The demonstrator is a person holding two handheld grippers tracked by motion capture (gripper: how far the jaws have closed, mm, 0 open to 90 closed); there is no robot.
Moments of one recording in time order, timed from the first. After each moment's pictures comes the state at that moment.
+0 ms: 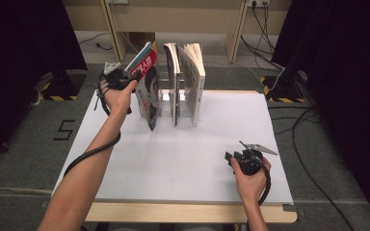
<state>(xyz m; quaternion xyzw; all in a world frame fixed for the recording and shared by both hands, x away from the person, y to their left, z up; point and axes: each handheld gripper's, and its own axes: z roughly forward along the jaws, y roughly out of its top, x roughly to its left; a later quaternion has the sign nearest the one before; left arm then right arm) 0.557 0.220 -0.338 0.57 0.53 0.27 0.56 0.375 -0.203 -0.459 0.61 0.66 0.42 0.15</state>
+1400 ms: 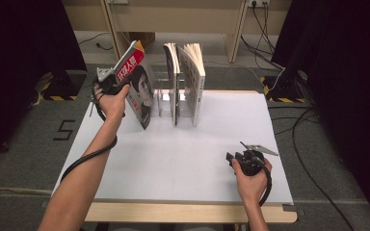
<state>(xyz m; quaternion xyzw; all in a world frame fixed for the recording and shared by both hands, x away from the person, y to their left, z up) 0.548 0.241 -0.356 0.54 0.54 0.33 0.55 0.374 -0.206 -0.460 0.61 0.66 0.41 0.16</state>
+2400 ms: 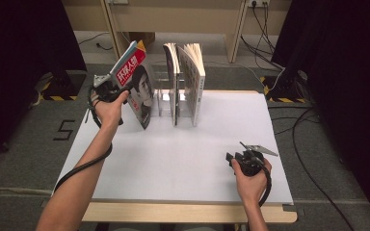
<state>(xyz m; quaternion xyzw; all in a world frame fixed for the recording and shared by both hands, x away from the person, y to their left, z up) 0.527 0.250 -0.365 0.55 0.56 0.29 0.55 0.373 -0.205 -0.460 0.61 0.66 0.41 0.16</state>
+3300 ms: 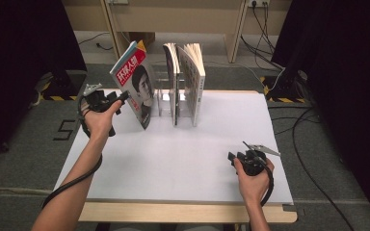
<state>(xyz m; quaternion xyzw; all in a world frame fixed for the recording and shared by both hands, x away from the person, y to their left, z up) 0.489 0.267 -0.369 0.57 0.57 0.26 0.53 0.373 -0.212 -0.459 0.61 0.65 0.42 0.16</state>
